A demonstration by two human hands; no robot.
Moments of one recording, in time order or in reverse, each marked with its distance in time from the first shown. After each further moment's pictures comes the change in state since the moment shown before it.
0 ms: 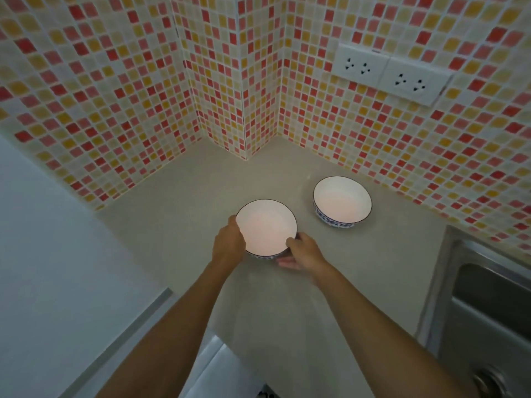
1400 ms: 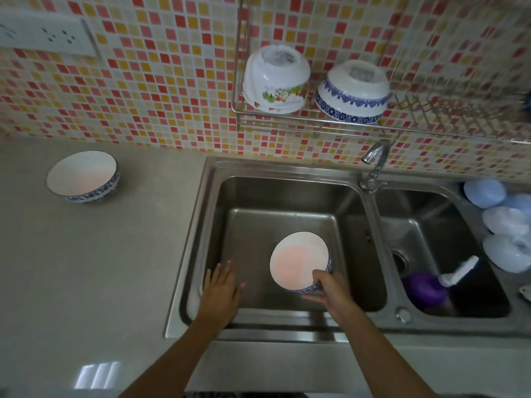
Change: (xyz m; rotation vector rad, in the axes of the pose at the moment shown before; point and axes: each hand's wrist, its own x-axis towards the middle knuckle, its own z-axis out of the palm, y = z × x) left_hand -0.322 0.171 0.301 0.360 -0.488 0.835; right_hand -0.282 0.258 -0.429 0.633 0.632 0.016
